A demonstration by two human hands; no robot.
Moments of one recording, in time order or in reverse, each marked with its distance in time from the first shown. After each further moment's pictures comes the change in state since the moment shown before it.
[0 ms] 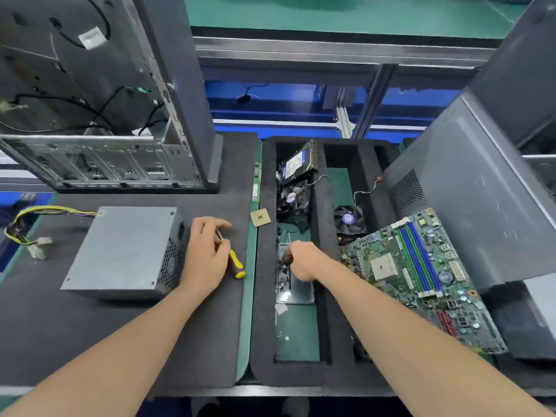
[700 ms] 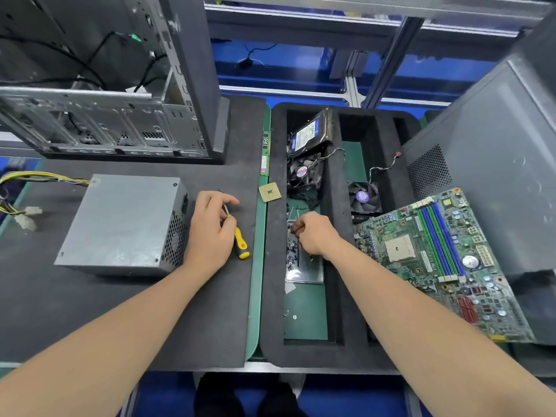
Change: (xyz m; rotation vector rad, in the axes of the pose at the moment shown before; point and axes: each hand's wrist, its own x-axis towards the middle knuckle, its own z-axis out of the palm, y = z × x) left_hand -0.001 -0.009 0.003 -0.066 0.018 0.012; right_hand 0.029 0.005 0.016 0.285 0.210 0.094
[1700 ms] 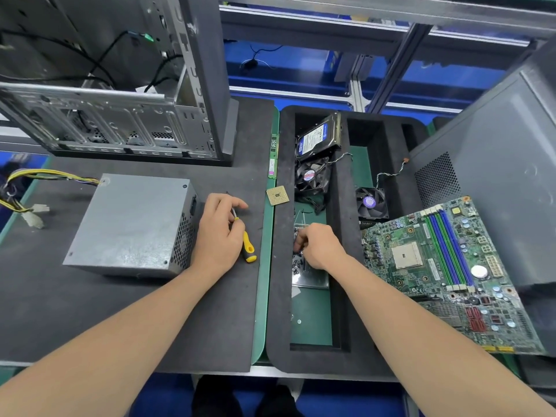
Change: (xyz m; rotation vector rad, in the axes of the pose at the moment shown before) left_hand 0.000 0.001 -0.001 -0.008 -0.015 -0.004; right_hand 0.000 0.001 0.016 -0.131 0.012 -0.038
